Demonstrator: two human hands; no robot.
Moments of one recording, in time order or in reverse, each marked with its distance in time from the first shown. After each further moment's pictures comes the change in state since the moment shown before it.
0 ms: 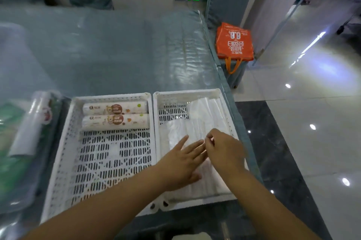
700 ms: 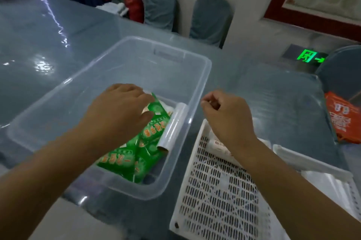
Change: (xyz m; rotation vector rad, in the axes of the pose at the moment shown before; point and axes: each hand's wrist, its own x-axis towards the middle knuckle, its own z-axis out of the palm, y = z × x) left_hand -0.401 -0.158 -0.196 0.201 0.379 -1.016; right_hand 0.012 -0.400 -0.019 0.453 0.045 -0.661
